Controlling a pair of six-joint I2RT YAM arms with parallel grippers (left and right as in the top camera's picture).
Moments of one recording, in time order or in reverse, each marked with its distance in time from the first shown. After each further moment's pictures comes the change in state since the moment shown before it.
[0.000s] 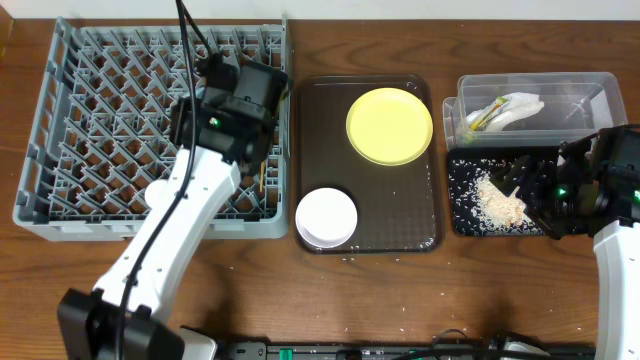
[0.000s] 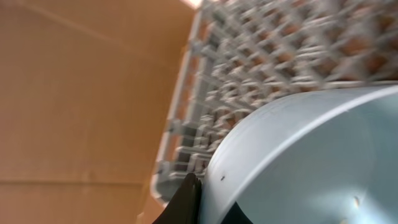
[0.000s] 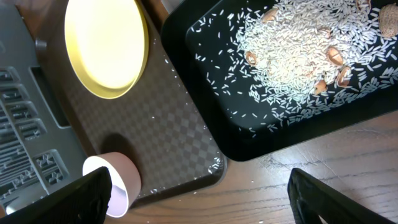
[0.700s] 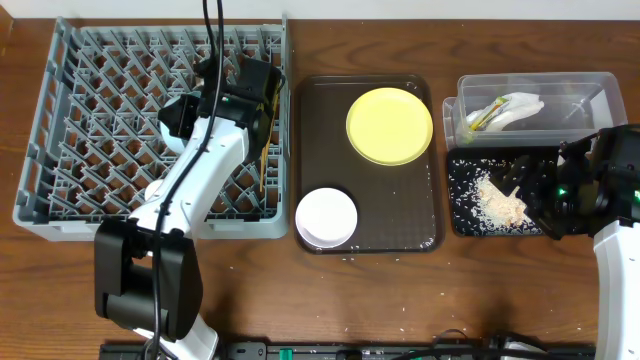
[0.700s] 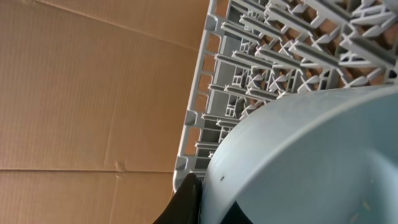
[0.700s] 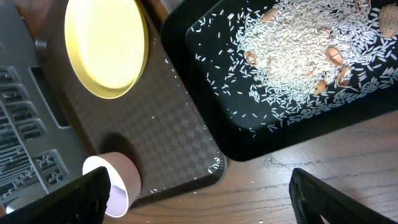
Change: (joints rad) left arm 0.068 0.201 -0.010 0.076 -0.132 0.019; right arm 0.000 0.000 0.000 0.000 0.000 0.000
